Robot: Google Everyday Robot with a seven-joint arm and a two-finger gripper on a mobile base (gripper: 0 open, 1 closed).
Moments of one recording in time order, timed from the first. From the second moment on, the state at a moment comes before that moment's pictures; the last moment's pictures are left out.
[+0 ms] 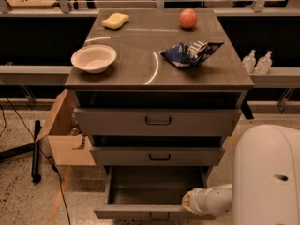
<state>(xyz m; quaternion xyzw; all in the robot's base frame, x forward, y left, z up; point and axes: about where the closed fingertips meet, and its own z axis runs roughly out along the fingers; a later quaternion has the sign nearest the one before) 0.460 -0.171 0.284 -0.67 0.71 0.03 0.23</state>
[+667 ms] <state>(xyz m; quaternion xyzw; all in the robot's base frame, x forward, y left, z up) 0.454 -0.166 0.244 -0.65 0.73 0.03 0.21</state>
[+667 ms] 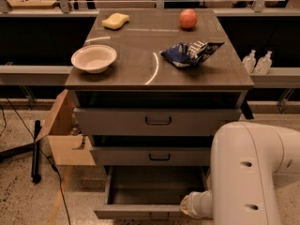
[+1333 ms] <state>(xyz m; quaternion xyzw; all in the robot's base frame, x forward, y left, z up) 0.427 -0.157 0.233 -0.63 0.75 0.06 0.18</state>
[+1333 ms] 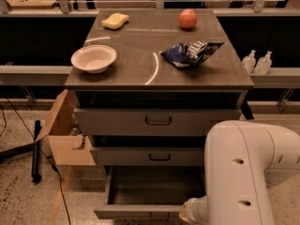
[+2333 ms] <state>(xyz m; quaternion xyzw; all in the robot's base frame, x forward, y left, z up) 0.373 -0.163 0.215 -0.62 0.76 0.06 0.18</state>
